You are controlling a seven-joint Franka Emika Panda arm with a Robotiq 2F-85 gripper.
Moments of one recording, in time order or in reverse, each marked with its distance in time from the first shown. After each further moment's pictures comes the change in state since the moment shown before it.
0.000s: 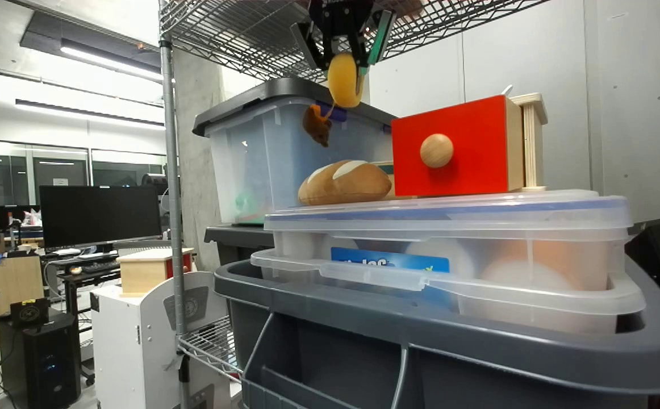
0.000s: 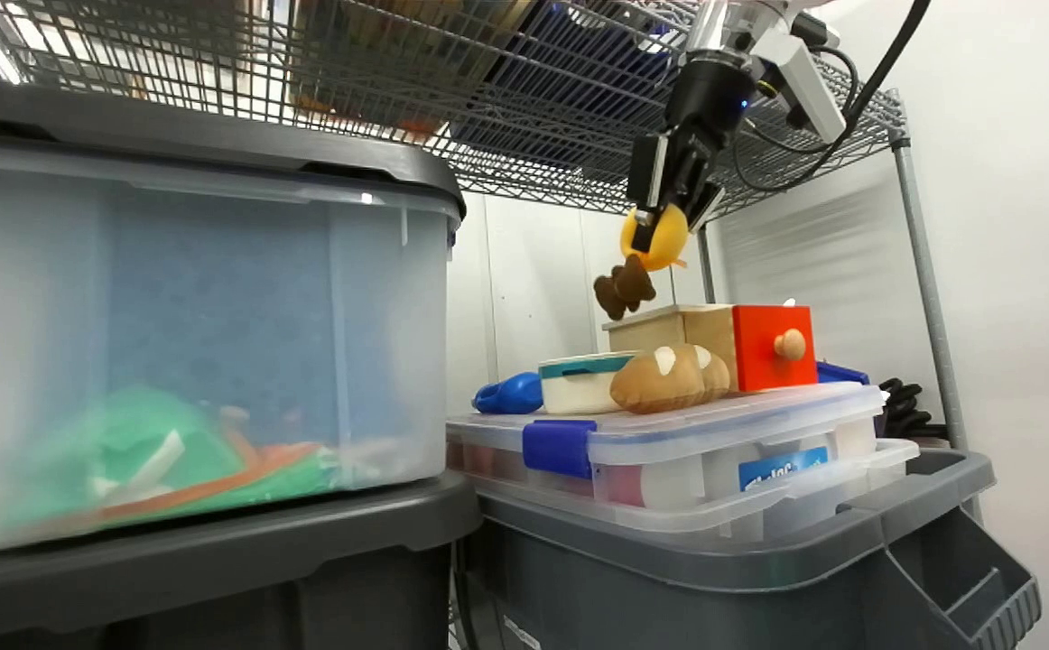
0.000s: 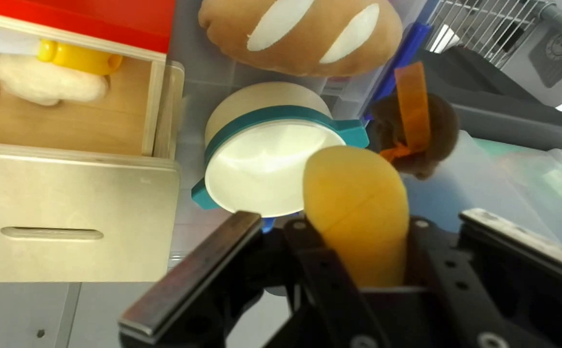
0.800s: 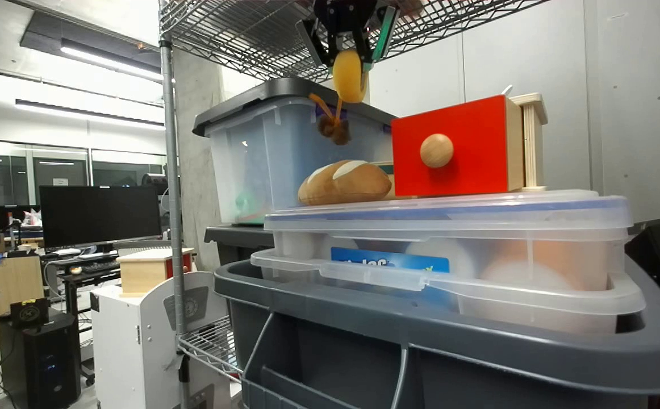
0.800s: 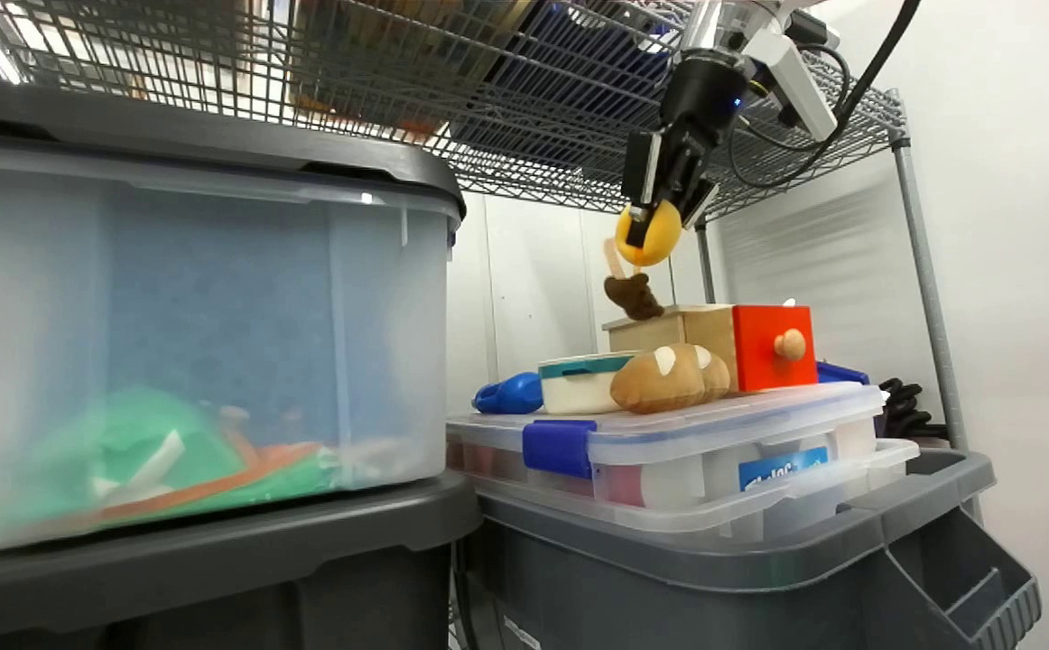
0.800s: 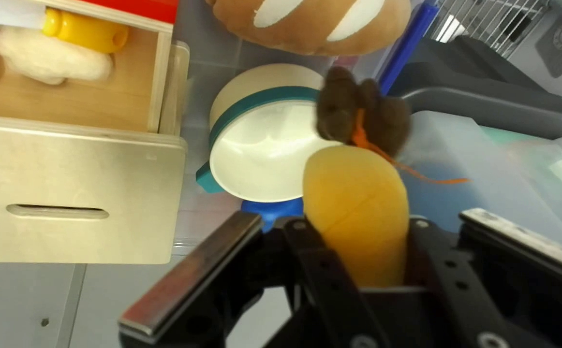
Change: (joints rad) arm 0.000 0.017 0.000 0.030 0.000 0.003 0.001
